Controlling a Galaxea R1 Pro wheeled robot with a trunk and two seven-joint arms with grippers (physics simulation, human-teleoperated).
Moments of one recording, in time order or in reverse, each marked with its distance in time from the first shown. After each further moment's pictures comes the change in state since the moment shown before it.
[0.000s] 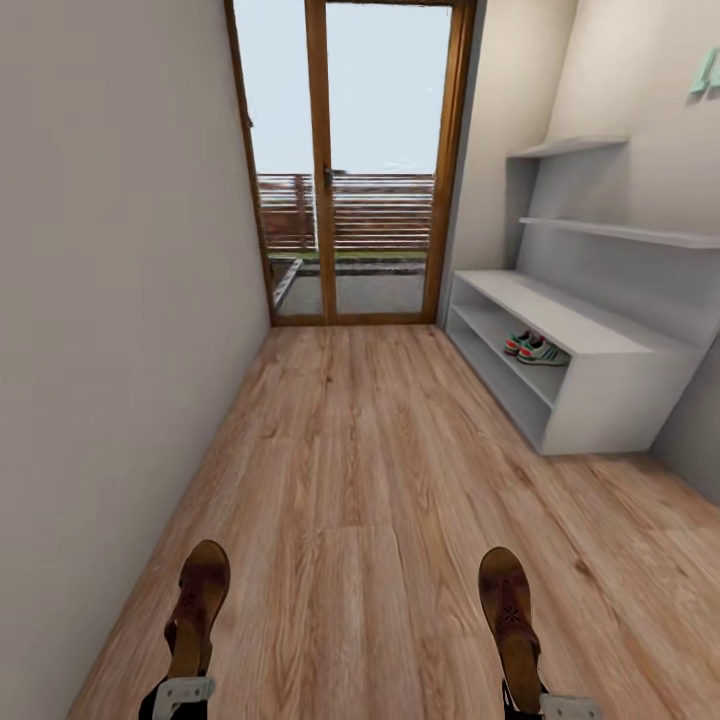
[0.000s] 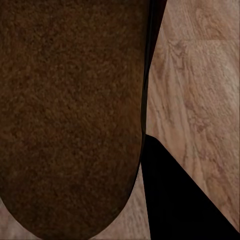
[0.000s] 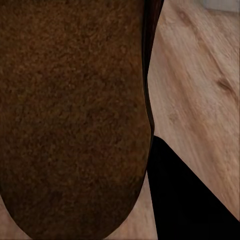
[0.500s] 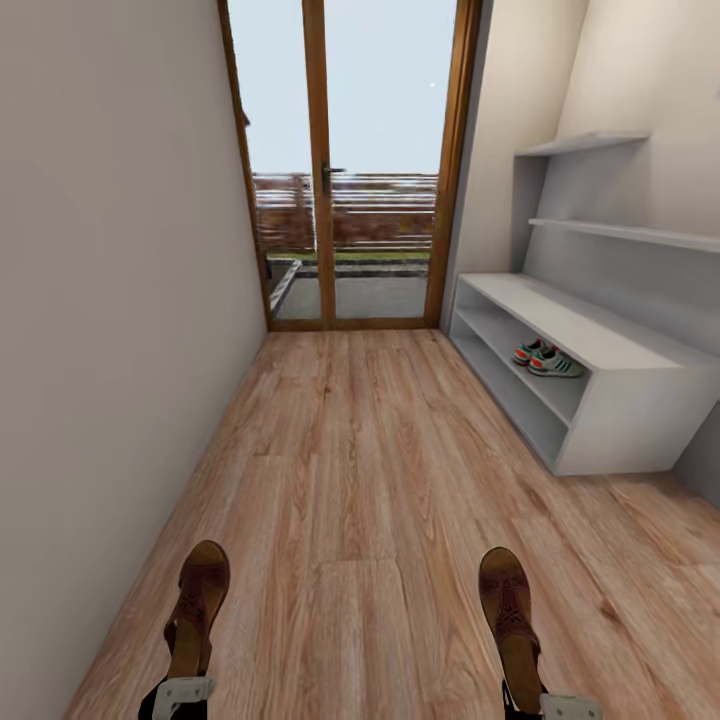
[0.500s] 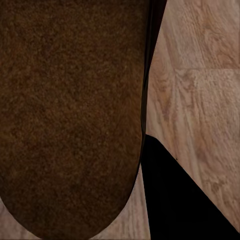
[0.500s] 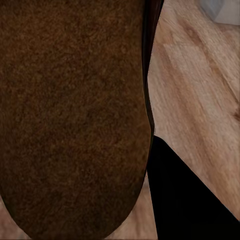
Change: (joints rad) left arm 0.000 0.000 0.000 0.000 0.000 0.000 0.003; right arm 0.000 0.000 0.000 0.000 0.000 0.000 0.000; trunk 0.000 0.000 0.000
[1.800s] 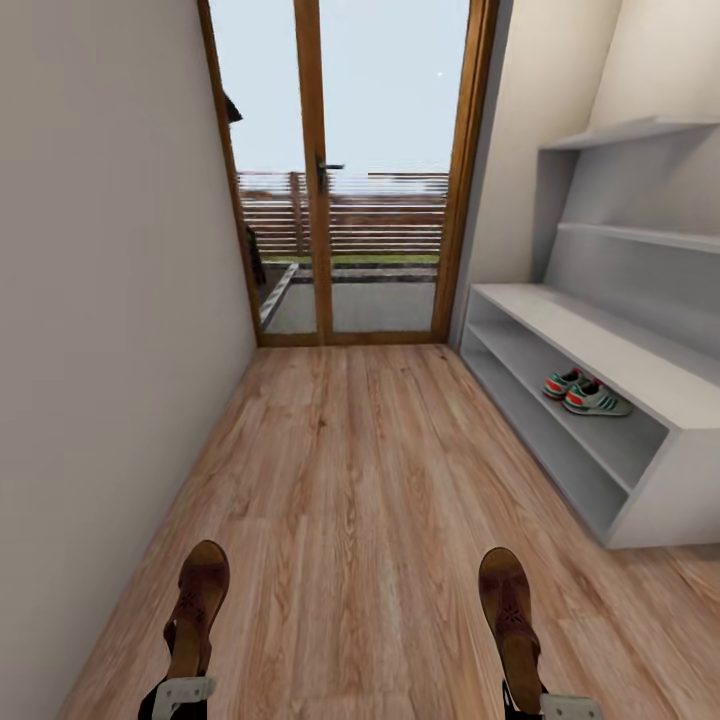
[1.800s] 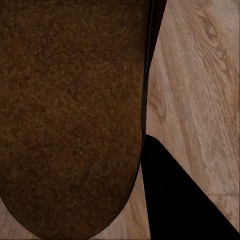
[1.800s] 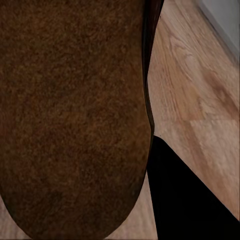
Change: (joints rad) left arm 0.000 0.000 0.000 0.001 0.001 0.000 0.001; right arm 0.000 0.000 0.000 0.000 0.000 0.000 -0.001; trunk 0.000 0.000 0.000
